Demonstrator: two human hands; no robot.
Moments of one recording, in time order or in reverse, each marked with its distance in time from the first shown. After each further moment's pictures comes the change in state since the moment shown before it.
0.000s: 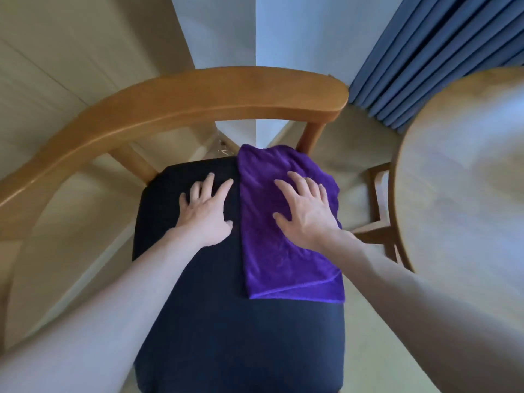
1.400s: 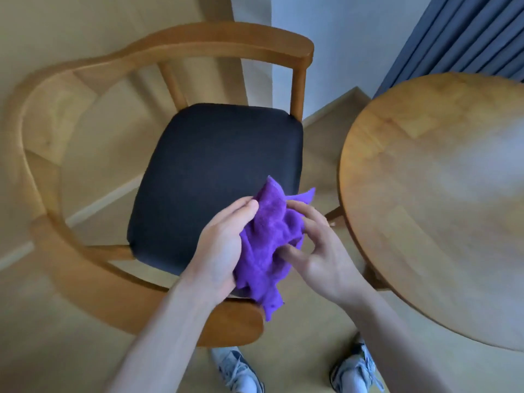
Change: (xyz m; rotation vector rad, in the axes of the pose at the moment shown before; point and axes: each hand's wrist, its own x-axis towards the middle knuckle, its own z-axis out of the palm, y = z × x) left_hand -0.322 0.231 0.050 -1.905 0.269 -0.141; right_hand -0.299 0.061 -0.060 0.788 -0.072 -0.305
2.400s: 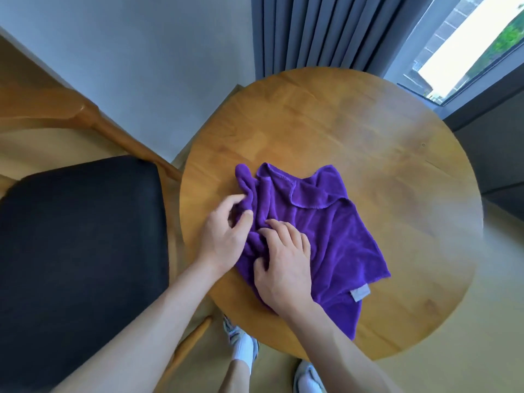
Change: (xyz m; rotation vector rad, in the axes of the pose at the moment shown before) left_hand 0.174 -0.110 0.235 0.904 -0.188 0.327; right_hand 0.004 0.149 -0.172 -0.552 0.506 0.225
